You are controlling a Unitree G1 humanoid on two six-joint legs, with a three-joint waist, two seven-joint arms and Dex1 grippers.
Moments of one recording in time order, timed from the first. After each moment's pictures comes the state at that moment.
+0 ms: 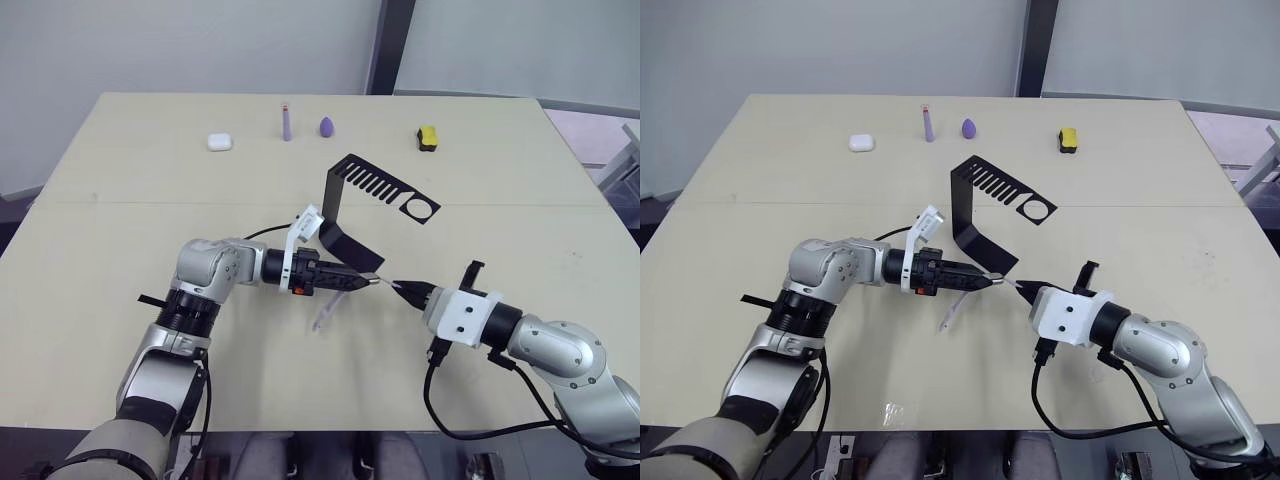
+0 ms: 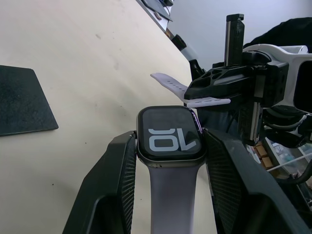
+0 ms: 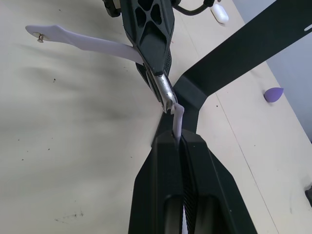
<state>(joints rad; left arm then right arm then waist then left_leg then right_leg) -0.83 0.33 -0.16 0.25 -0.56 1.11 -1.04 -0.03 -0.78 0.04 -0.63 -0.03 0.18 0.70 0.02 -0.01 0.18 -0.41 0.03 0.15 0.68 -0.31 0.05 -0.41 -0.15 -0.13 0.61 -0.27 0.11</state>
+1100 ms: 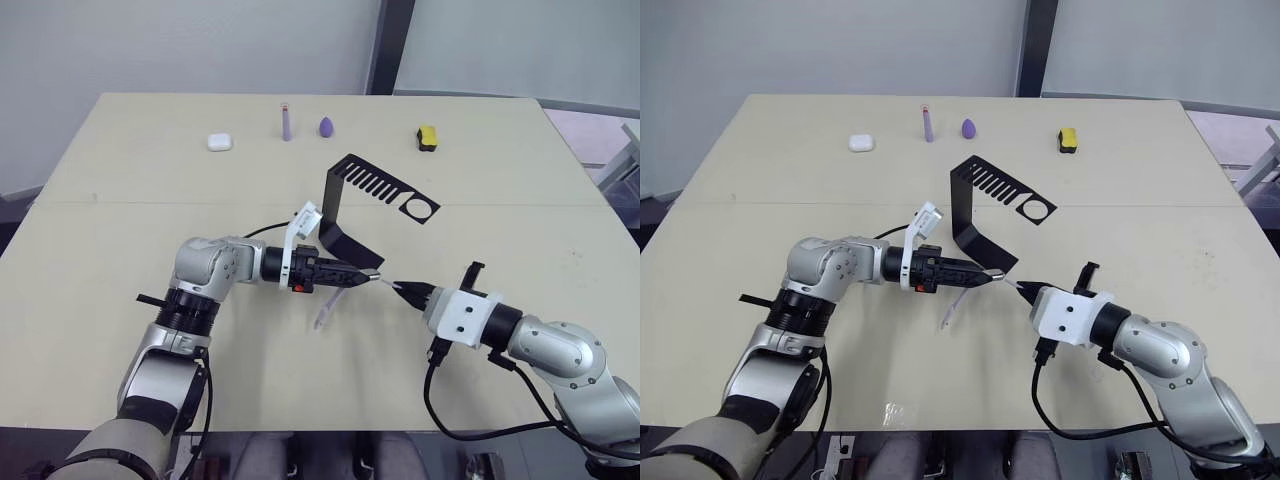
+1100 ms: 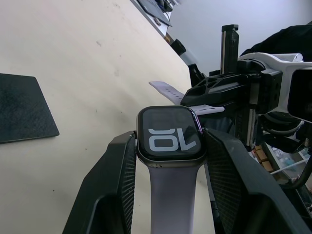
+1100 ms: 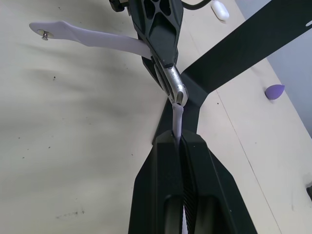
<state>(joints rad) -0.84 0.33 -0.14 0.25 -0.56 1.11 -1.03 -0.03 -0.78 0.04 -0.63 -0.03 0.19 0.70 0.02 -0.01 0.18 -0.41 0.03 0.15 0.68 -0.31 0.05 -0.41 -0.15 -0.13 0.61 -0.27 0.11</state>
